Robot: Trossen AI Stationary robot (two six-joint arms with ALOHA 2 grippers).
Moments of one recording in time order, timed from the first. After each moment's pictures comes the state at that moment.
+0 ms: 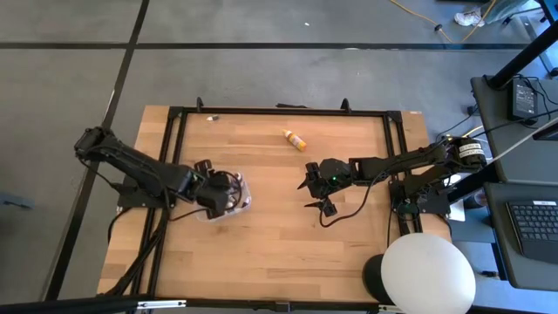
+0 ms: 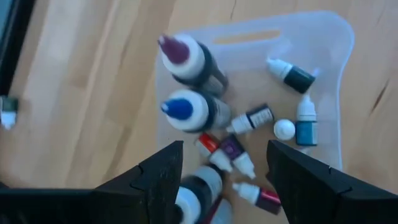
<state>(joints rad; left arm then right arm) -0.33 1.25 0.92 -1.03 -0.45 -0.62 0.02 1.46 0.74 0.02 -0.17 -0.34</state>
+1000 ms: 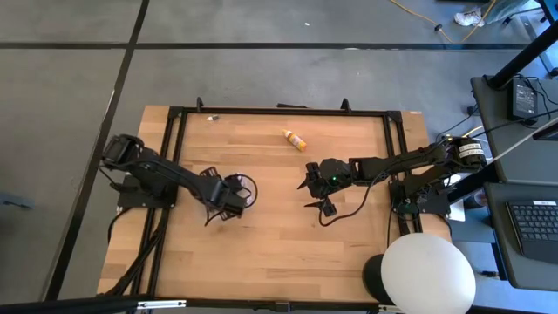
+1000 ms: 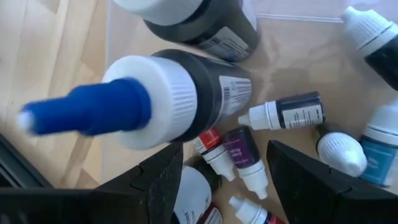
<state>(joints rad) -0.26 1.58 0.93 -1.00 -0.39 -0.82 0.02 1.46 0.74 0.02 -0.18 -0.32</state>
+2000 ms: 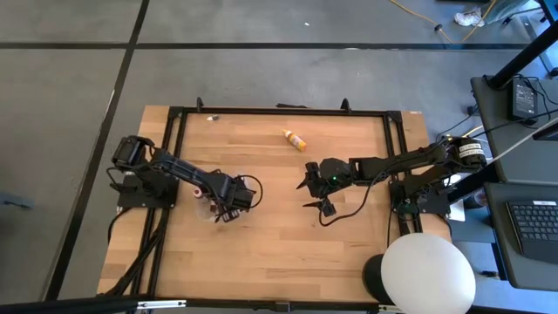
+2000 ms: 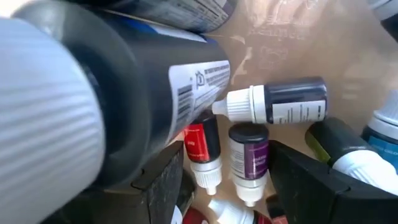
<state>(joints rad) -0.18 1.68 0.93 -0.92 -0.21 -0.68 0.02 1.46 0.74 0.04 -0.18 -0.32</state>
